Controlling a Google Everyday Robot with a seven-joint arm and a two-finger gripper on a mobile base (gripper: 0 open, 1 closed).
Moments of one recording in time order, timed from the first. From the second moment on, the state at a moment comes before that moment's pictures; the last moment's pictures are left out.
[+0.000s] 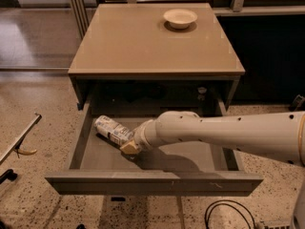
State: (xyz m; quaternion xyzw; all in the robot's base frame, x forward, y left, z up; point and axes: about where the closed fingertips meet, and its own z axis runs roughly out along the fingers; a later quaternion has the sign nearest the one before) arm 0.563 0.079 0.605 -0.49 0.79 0.19 0.32
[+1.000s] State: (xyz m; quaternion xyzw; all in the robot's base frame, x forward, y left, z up) arm 0.564 -0.010 0.690 -0.52 0.78 0.15 0.33
